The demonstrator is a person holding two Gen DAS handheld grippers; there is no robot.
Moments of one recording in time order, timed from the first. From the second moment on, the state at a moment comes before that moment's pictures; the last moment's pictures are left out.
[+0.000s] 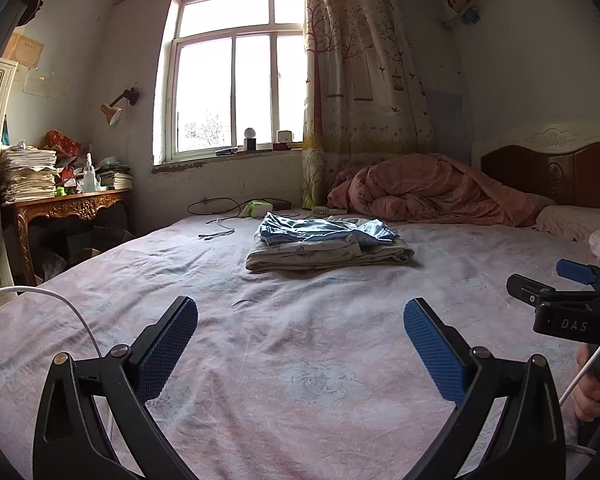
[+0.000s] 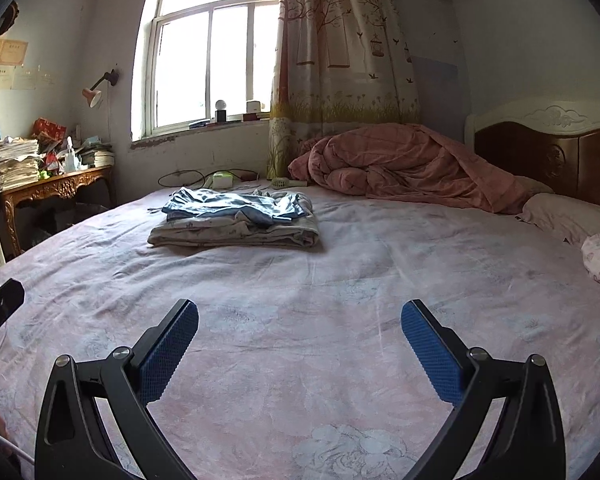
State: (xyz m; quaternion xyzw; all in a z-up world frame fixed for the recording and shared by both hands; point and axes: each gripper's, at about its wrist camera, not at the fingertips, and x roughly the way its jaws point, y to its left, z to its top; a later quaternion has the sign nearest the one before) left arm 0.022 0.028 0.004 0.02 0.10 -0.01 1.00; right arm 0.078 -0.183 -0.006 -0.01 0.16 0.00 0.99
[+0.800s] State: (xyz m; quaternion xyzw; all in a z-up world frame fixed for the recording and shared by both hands) left arm 0.033 0.019 -0.001 0.04 0.13 -0.01 0.99; right arm 0.079 -0.181 -0.006 -0.02 0.16 -0.01 0.99
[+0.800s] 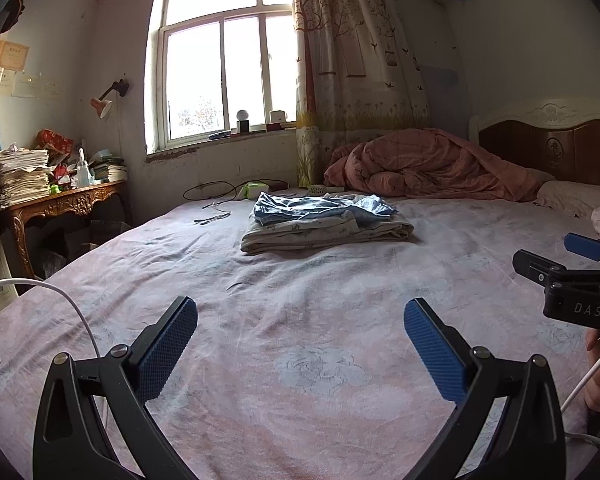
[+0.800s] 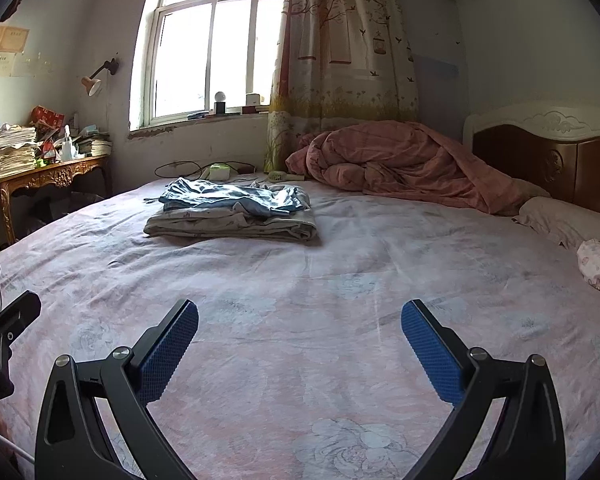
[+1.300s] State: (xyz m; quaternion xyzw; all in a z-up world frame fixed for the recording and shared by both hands) left arm 0.031 0.019 -0.001 0.04 0.13 -0.01 0.99; right arm 0.081 -0.177 -0.010 -0.02 0.17 0.00 0.99
